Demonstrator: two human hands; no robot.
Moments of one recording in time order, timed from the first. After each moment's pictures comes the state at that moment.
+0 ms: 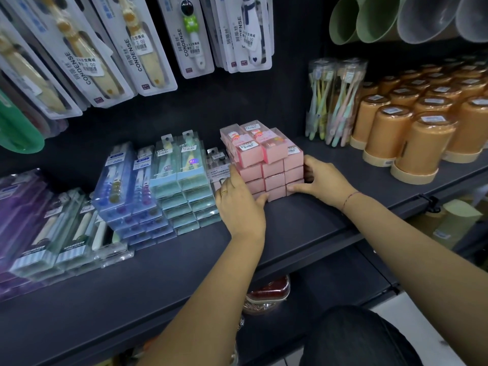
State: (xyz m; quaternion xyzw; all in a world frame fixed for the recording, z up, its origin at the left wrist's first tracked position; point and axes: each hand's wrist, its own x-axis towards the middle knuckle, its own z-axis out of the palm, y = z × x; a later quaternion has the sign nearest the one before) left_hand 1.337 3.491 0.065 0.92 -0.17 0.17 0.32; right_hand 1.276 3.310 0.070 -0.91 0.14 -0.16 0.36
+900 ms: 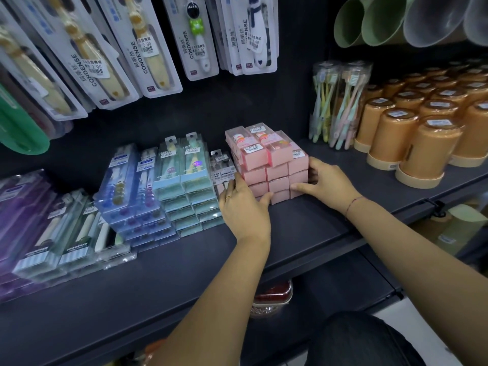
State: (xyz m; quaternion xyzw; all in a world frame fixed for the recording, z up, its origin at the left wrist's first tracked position) left_hand 1.337 3.489 0.063 0.91 -0.15 0.18 0.34; right_hand 1.274 3.315 0.072 -0.90 0.15 -0.19 0.36
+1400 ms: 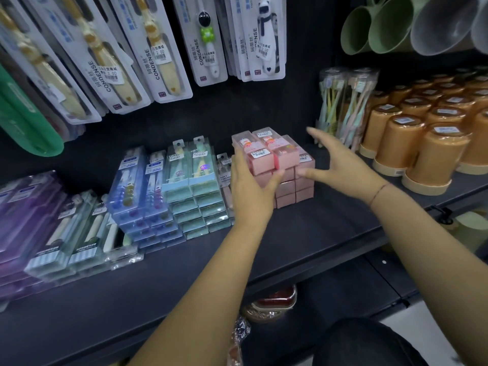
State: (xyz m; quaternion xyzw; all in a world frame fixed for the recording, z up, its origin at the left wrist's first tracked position) left_hand 1.349 3.490 0.099 0.80 -0.24 0.06 0.54; right_hand 1.265 3.319 0.128 -0.91 0.11 -0.21 0.33
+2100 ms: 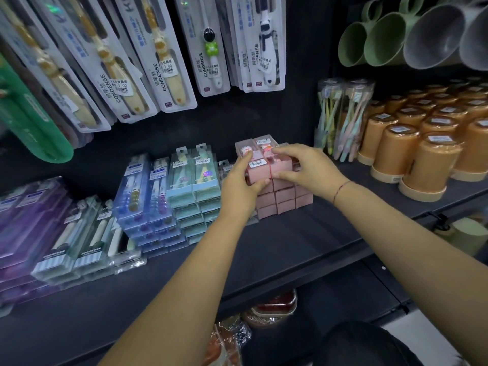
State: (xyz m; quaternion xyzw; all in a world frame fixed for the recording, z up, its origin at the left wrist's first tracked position) left_hand 1.369 3.509 0.122 0.80 -0.28 -0.02 0.53; right_hand 1.301 3.347 0.137 -0.93 0.05 -0.25 0.26
